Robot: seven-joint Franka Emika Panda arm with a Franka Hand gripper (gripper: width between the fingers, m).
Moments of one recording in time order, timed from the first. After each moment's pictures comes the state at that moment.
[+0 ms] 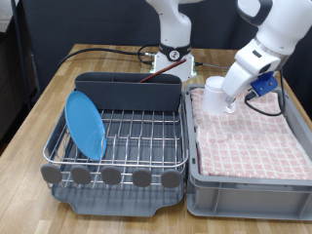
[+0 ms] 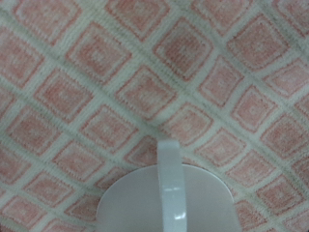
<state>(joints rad) 0.39 0.12 0.04 -2.31 -0.23 2.13 0.57</state>
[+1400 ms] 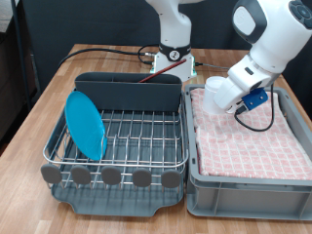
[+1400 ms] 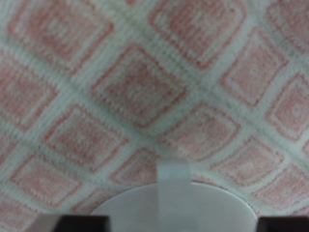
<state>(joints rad) 0.38 0.19 0.02 -2.32 -0.25 2.15 0.58</state>
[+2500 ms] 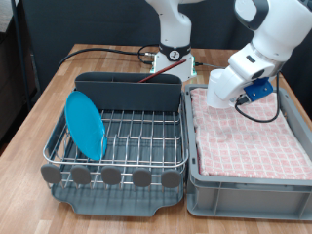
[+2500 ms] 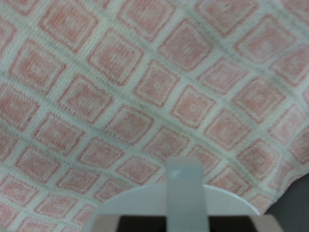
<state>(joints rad) 0.37 0.13 0.00 -2.24 -0.20 2.09 0.57</state>
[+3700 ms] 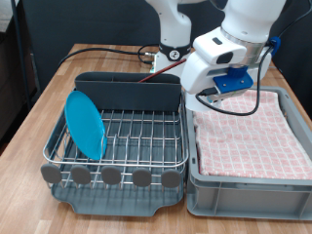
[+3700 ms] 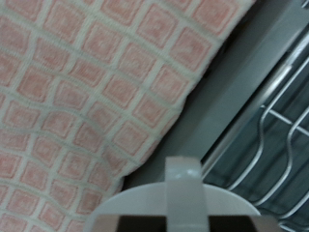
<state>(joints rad) 0.30 0.21 -0.13 -2.02 -0.17 2.08 0.50</state>
